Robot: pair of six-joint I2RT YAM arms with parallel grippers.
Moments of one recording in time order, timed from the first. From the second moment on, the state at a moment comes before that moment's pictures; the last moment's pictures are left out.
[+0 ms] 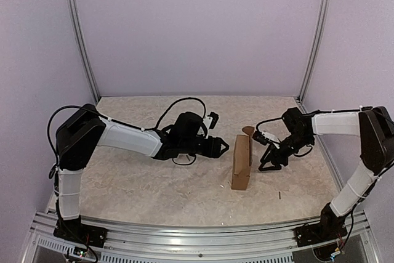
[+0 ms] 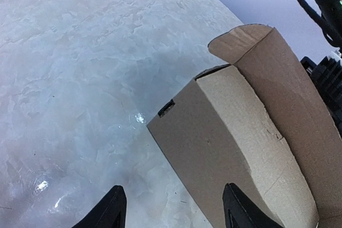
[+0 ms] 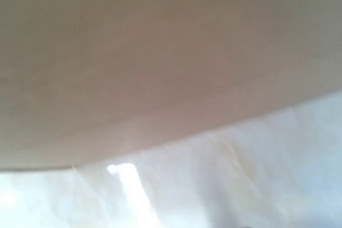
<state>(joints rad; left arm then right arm) -0.92 2.08 1.31 0.27 0.12 -0.44 0.28 1.63 0.93 -0.63 -0.67 -0.73</state>
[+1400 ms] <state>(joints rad) -0.93 1.85 1.23 -0.05 -0.09 -0.34 0.25 1.75 0.92 -0.41 -0.68 -0.31</state>
